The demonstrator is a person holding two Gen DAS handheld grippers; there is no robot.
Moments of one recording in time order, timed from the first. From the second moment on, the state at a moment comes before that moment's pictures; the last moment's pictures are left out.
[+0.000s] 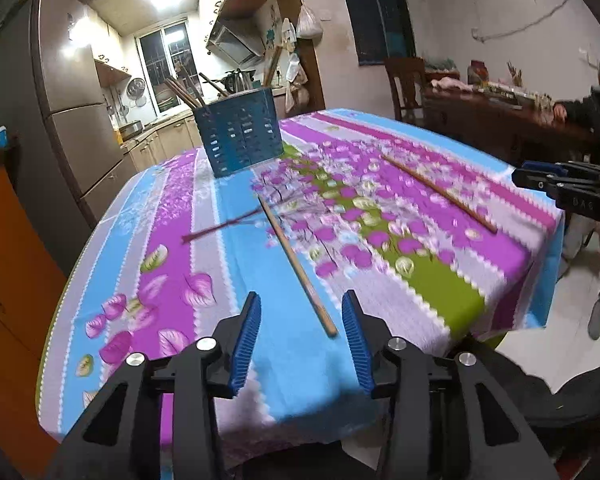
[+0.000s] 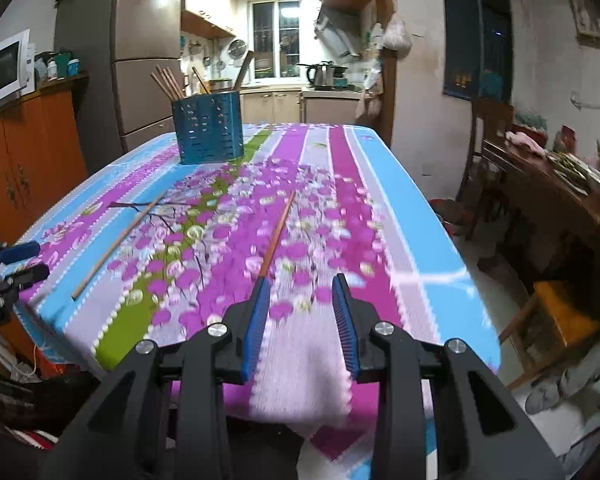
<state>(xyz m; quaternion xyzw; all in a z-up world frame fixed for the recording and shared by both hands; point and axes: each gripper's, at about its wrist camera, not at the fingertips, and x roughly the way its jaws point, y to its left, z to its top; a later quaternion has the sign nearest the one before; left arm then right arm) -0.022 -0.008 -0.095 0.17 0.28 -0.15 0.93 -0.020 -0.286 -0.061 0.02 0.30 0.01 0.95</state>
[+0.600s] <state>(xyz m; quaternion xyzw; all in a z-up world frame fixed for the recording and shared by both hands) -0.003 -0.018 -0.132 0.10 0.30 -0.15 0.94 -0.037 -0.259 -0.090 -0.02 0.27 -0.01 0.96</state>
